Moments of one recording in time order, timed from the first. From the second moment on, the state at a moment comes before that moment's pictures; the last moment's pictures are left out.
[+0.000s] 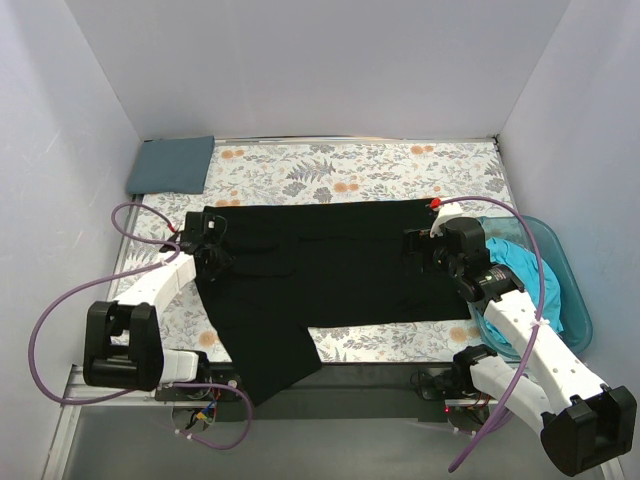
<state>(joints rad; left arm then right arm) -0.10 1.35 0.72 -0.43 -0.07 -0.77 0.38 0.87 0.69 -0.43 0.00 0.15</state>
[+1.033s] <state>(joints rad) -0.10 1.17 0.56 -0.54 0.09 -1.03 0.38 0.93 0.69 -0.44 0.01 0.16</state>
